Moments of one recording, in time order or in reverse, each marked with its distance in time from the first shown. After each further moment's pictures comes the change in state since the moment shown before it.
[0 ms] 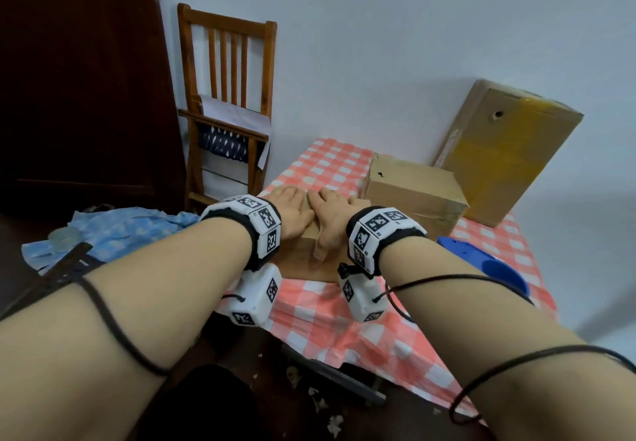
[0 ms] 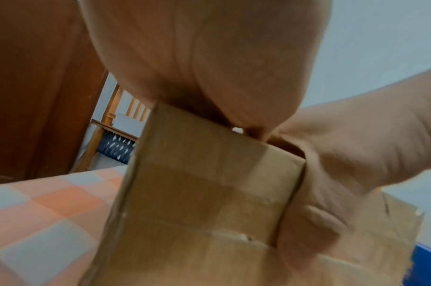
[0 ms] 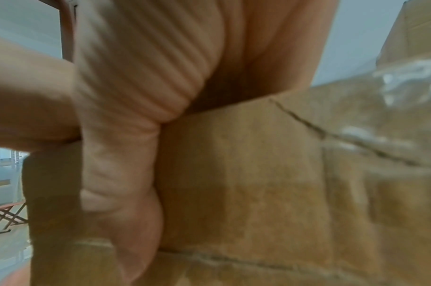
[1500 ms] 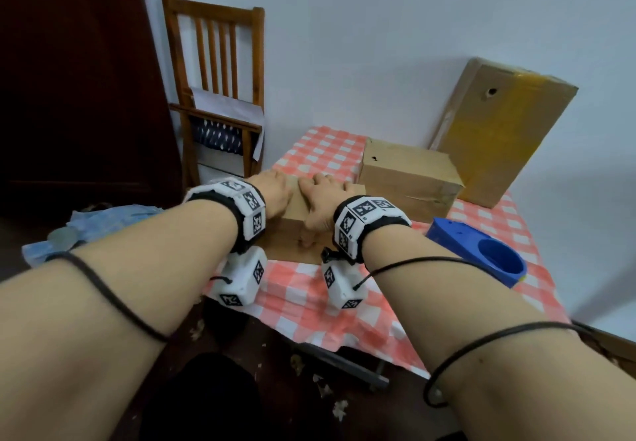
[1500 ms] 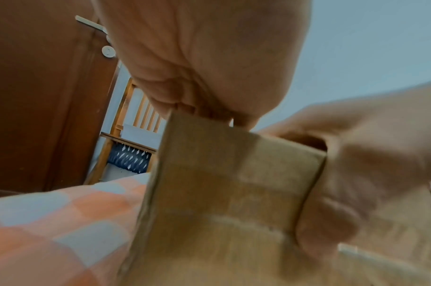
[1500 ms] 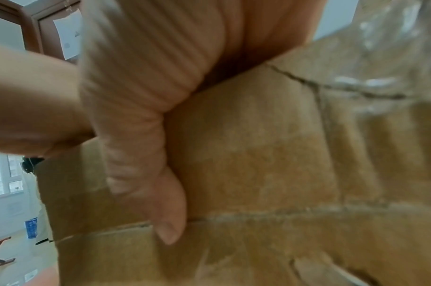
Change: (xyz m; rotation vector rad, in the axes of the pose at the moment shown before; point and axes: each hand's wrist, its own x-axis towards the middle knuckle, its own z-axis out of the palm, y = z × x) left_hand -0.018 0.005 -0.019 0.080 0.046 -0.117; right_hand 0.007 0.001 0.013 0.110 0.087 0.014
